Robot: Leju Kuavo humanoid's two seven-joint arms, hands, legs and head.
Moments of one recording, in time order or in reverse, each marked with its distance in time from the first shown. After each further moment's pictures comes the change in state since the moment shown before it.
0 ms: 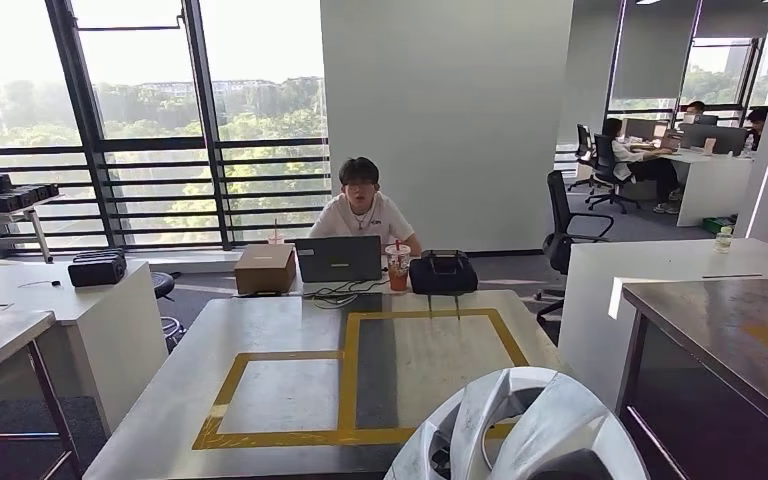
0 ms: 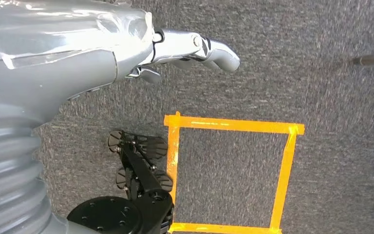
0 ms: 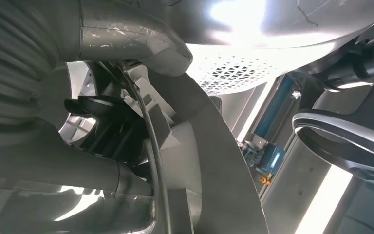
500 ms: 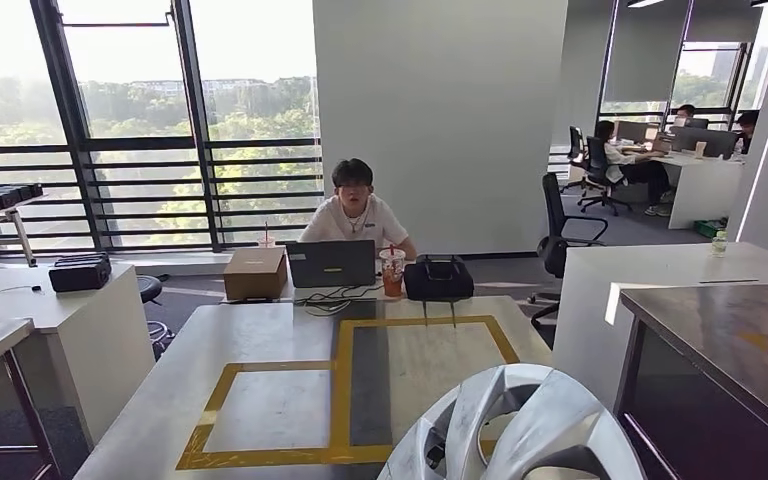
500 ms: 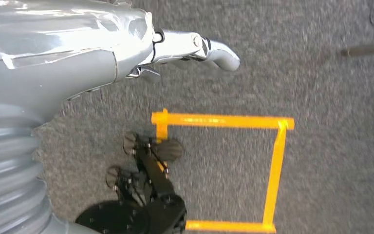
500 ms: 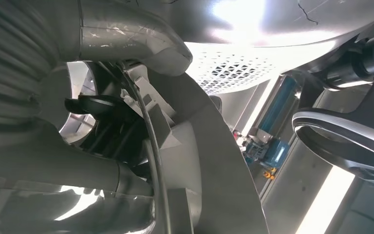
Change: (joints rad) left arm 0.001 0.001 0.000 0.004 -0.030 0.009 -0.021; right arm 0.004 0.007 -0.003 0.002 0.002 0.000 0.001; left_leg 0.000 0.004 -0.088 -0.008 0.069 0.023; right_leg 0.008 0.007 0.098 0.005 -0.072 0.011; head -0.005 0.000
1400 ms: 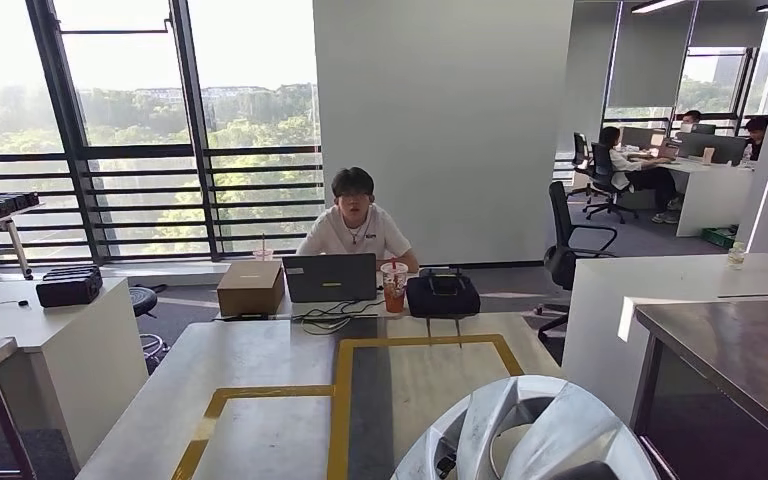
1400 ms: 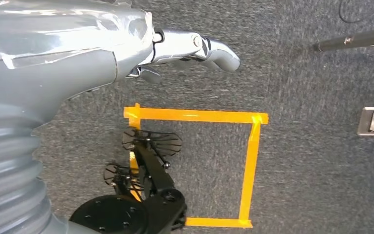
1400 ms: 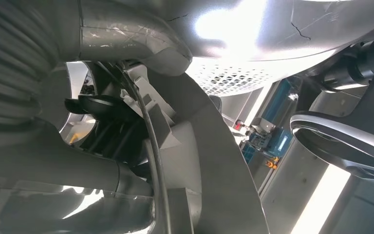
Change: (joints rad) left arm -0.009 -0.001 0.000 0.025 -0.010 0.021 -0.007; right arm 0.051 -0.021 -0.015 -0.038 0.002 -0.006 -0.007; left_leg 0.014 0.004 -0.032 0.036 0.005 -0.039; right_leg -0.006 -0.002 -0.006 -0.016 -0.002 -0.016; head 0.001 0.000
